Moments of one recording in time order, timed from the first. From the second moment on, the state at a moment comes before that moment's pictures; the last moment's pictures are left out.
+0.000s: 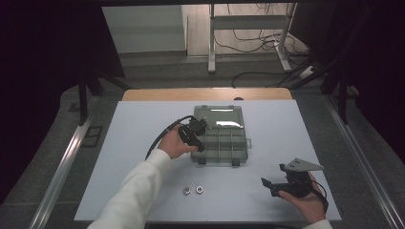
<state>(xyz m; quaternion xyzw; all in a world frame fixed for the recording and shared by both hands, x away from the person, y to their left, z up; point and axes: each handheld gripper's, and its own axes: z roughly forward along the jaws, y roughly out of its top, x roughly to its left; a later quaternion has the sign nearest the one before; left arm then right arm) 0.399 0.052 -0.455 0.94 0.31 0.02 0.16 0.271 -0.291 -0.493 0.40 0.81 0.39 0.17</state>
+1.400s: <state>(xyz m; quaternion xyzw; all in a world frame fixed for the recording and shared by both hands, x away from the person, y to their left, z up) 0.320 0.099 -0.425 0.92 0.32 0.06 0.22 0.269 -0.291 -0.493 0.40 0.81 0.39 0.17</state>
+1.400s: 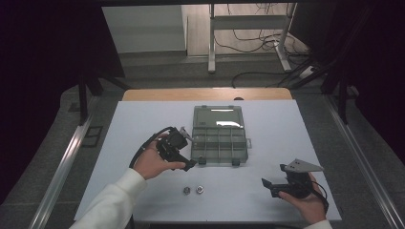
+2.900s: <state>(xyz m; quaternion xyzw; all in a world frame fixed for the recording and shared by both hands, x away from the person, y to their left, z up) 0.268 0.109 -0.478 0.92 0.35 0.02 0.19 0.268 -0.289 -0.495 0.40 0.82 0.38 0.17</state>
